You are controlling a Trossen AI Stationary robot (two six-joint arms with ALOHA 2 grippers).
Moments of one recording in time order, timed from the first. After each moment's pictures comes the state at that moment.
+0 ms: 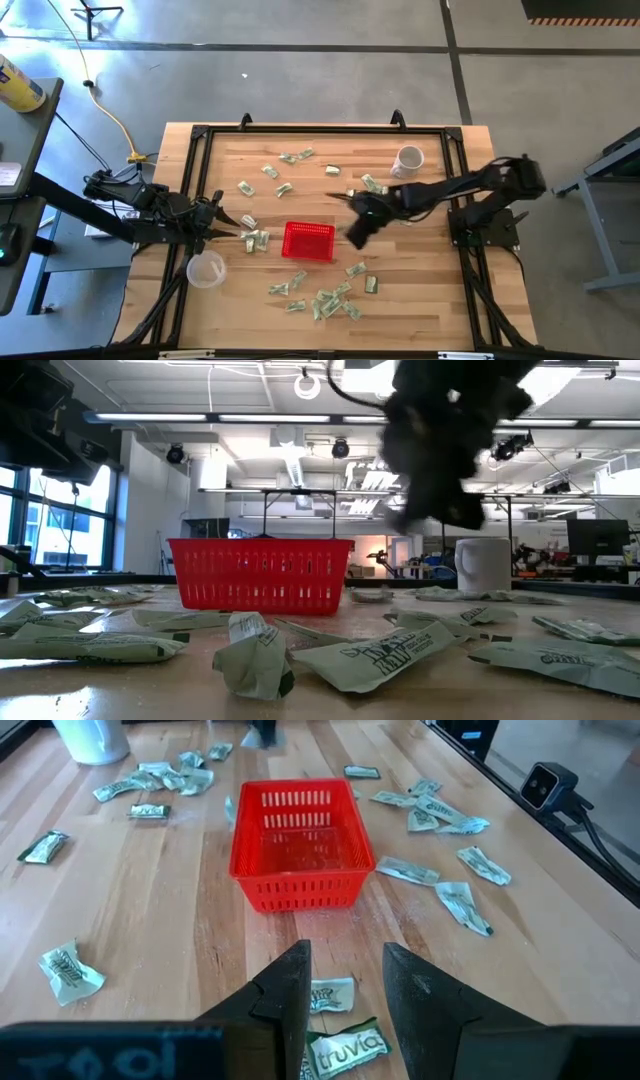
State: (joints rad) left arm -0.35 0.03 0.23 -0.63 -0.14 -0.06; right arm 0.04 1.56 0.91 -0.28 -0.15 0.84
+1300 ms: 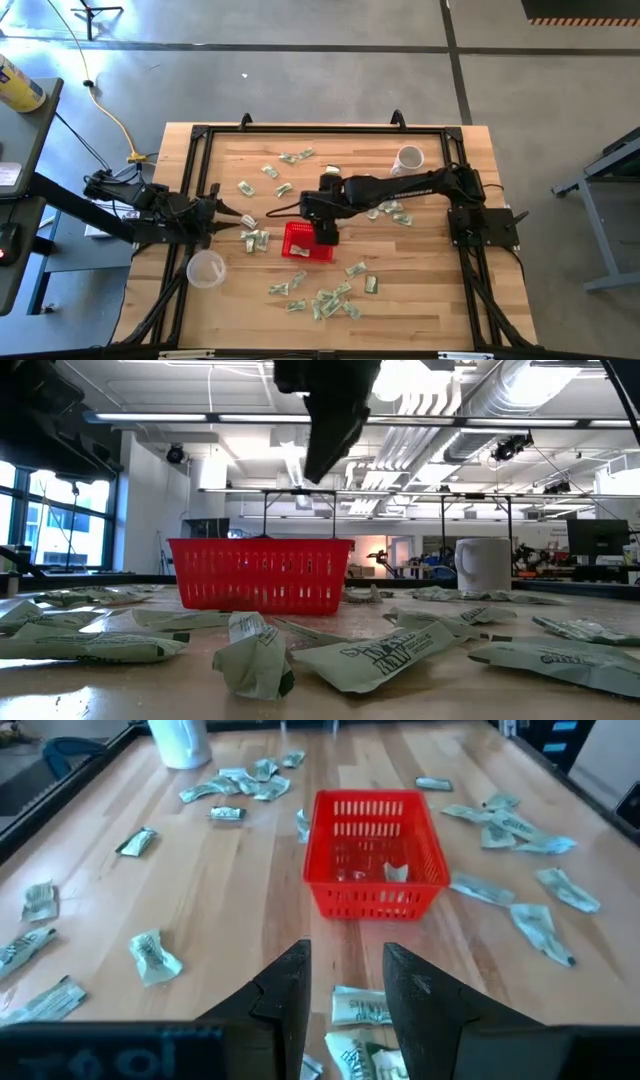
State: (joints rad) left arm -0.35 0.03 0.23 -0.62 -0.32 -0.09; right arm 0.08 2.02 1.85 -1.00 0.22 0.10
